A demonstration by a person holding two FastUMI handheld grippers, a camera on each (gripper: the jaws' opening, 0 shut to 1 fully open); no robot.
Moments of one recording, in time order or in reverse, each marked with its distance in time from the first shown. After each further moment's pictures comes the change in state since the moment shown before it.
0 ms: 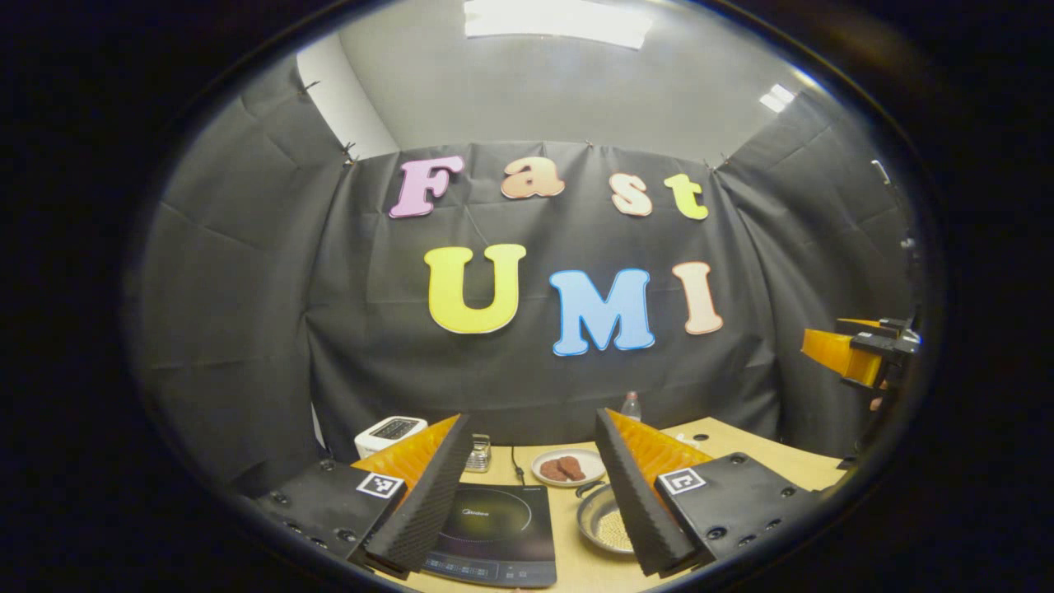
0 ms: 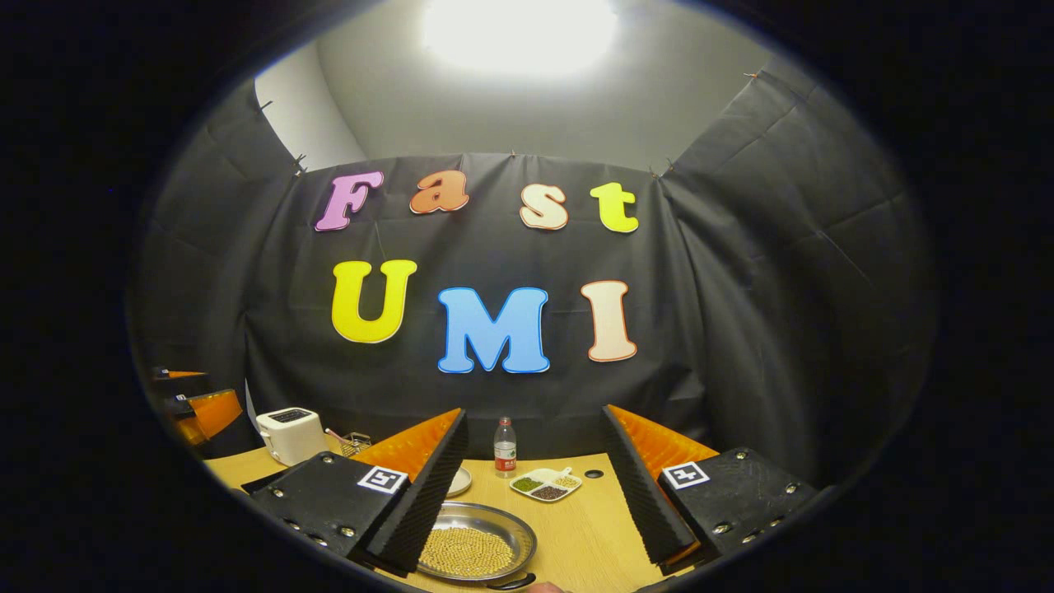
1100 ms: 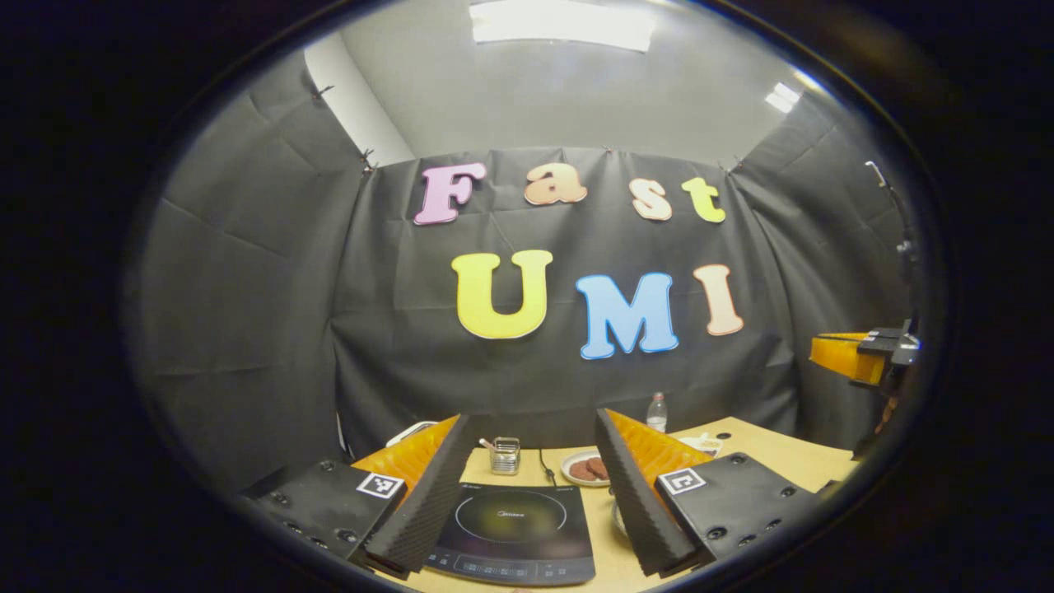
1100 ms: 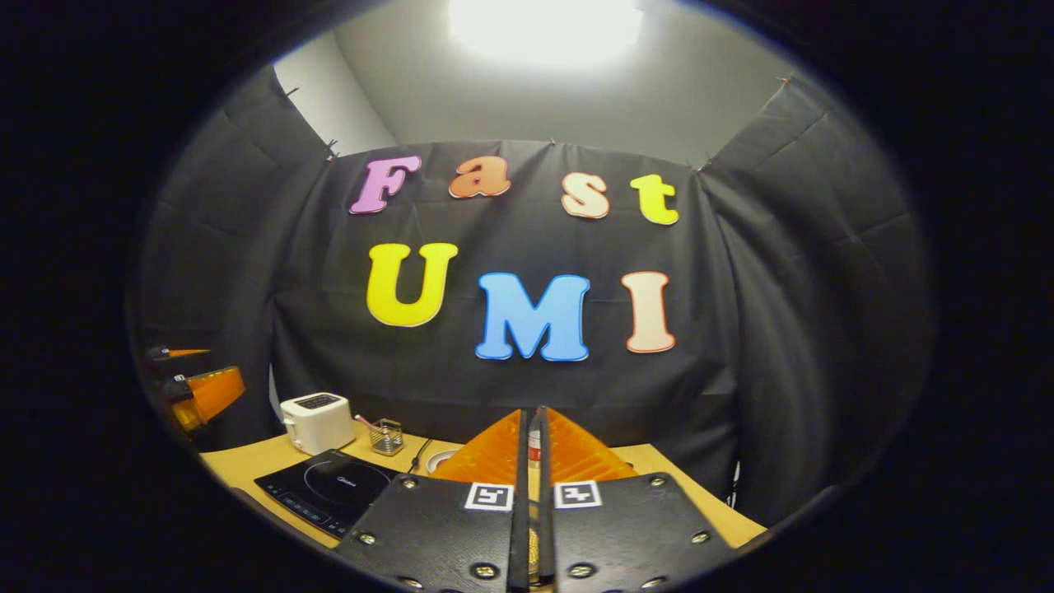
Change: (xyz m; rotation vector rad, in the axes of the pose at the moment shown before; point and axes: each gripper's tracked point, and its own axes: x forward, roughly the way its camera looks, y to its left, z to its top) left arm -0.020 0.056 -0.002 0.008 -0.018 0.052; right arm -0.003 0.074 -0.008 -0.021 0.033 0.127
